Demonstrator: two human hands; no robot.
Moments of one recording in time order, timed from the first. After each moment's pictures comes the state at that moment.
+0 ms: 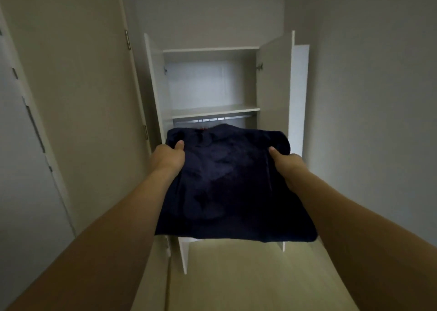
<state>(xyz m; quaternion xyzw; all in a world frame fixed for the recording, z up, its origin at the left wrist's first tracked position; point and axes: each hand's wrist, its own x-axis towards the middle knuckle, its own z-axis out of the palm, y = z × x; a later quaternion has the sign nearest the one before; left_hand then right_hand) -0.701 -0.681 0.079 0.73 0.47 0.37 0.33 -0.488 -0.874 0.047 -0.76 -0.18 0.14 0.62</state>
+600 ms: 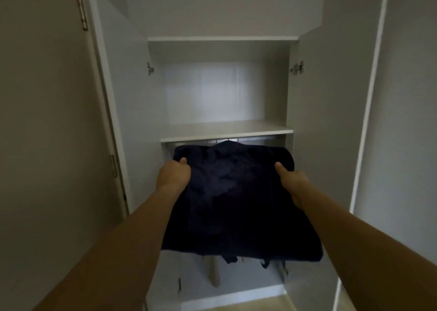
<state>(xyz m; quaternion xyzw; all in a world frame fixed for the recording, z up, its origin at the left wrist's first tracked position) -0.358 -0.274 0.068 0.72 0.51 0.35 0.32 -0.149 -0.457 0.048 -0.76 -0.19 0.18 0.60</state>
